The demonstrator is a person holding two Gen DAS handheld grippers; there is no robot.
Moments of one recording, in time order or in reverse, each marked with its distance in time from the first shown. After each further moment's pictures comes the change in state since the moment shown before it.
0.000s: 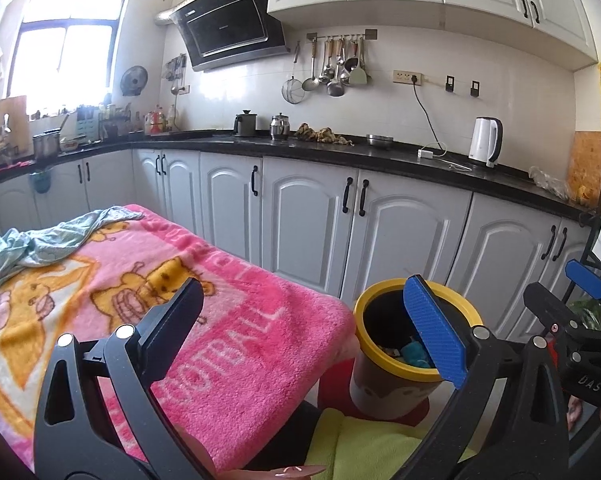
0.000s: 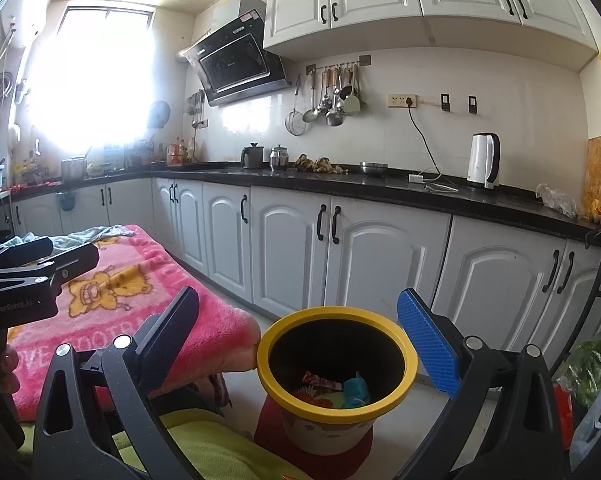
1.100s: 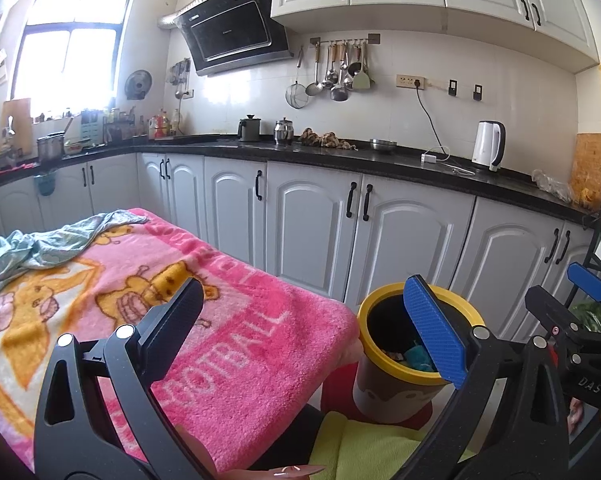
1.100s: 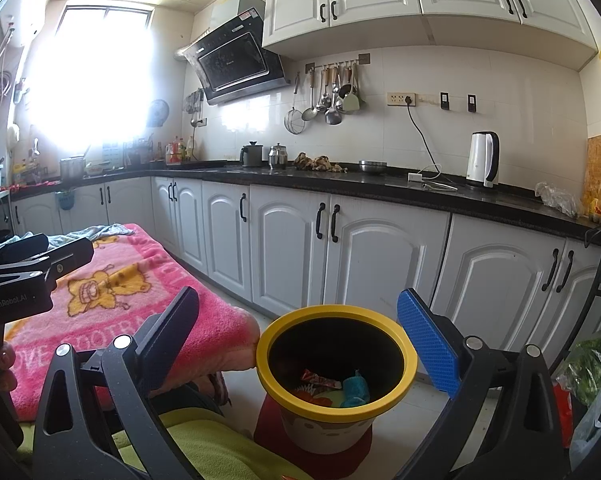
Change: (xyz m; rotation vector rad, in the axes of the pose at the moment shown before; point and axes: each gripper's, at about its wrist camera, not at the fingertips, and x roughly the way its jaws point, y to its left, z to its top) left arm -0.002 0.001 0.003 0.001 -0.011 0.012; right arm 0.000 0.000 0.000 0.000 0.000 0.001
